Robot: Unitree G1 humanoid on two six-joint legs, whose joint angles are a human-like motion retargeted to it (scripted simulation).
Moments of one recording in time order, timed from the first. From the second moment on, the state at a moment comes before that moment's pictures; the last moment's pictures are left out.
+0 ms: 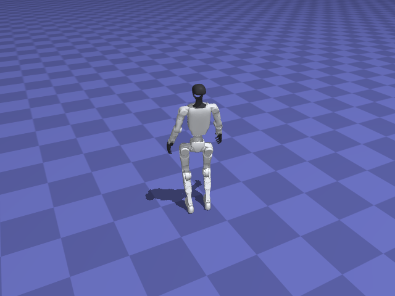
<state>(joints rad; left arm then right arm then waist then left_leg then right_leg) 0.10 0.31 -0.12 1.12 -0.25 -0.06 -0.05 -0.08 -0.30 0.18 1.18 0.12 -0.05 -0.08 0.06 -0.08 -0.10 -0.07 -0.12 0.08 0.53 -0.67 0.10 -0.21 -0.11 -0.07 0.76 -0.74 0.05</state>
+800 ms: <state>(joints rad) -0.04 0.32 -0.13 1.08 -0.31 -0.04 -0.18 -0.13 -0.31 0.19 1.13 0.19 0.00 0.08 -0.05 -0.04 -0.14 -0.03 -0.09 0.09 0.23 -0.51 0.03 -0.35 -0.03 -0.01 0.71 -0.67 0.07</state>
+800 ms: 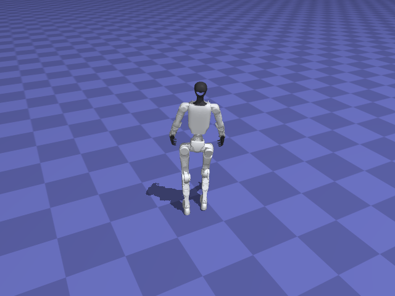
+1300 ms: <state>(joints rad) -0.06 0.36 -0.13 1.00 -0.27 -0.08 -0.17 -0.18 -0.37 0.26 1.10 0.12 -0.01 0.16 -0.11 -0.05 -0.05 -0.13 -0.12 0.01 0.47 -0.62 0.06 -0.69 0.01 -0.04 0.94 -0.35 0.13</state>
